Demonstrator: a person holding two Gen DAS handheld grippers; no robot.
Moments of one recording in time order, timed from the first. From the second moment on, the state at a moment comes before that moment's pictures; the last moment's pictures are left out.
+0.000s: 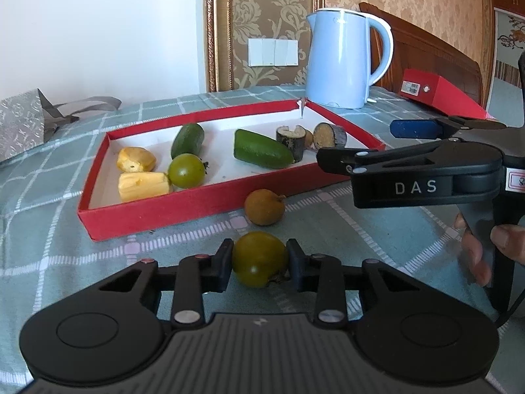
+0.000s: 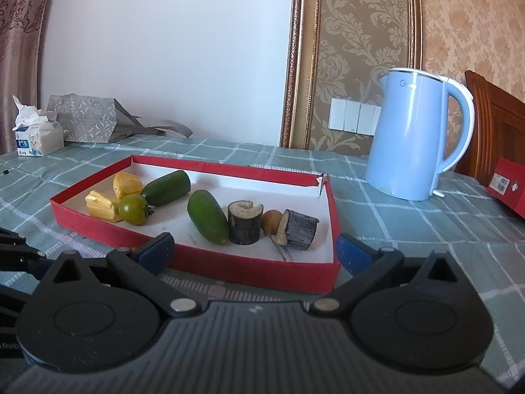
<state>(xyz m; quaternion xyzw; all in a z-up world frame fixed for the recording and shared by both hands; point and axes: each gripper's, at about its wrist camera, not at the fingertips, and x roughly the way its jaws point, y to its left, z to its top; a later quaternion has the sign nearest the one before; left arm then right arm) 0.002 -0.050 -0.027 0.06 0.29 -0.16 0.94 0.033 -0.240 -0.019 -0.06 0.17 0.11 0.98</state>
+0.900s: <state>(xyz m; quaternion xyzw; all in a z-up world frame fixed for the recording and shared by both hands) 0.010 0.017 -0.022 -0.03 0.29 -0.06 0.95 0.037 -0.192 -0.023 -0.08 0.24 0.18 0.95</state>
